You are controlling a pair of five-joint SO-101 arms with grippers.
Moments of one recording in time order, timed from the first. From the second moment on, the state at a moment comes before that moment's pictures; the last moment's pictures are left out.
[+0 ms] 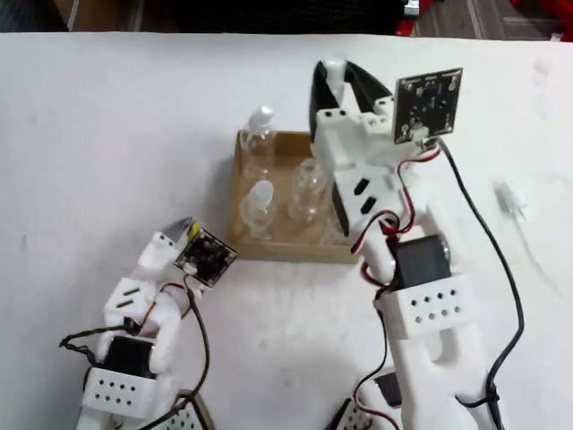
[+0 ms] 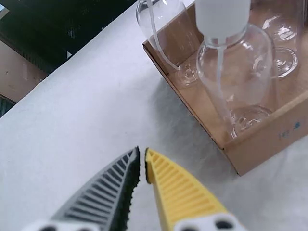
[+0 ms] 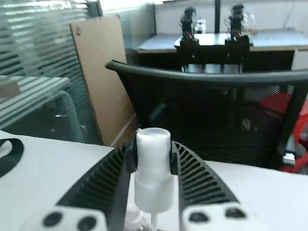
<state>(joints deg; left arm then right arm) 3.9 -92.2 97.6 33.0 -29.2 -19.3 -44.0 31.0 21.6 -2.1</state>
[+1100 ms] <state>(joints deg) 3.9 -92.2 97.6 33.0 -29.2 -20.4 -32.1 31.3 9.6 5.3</state>
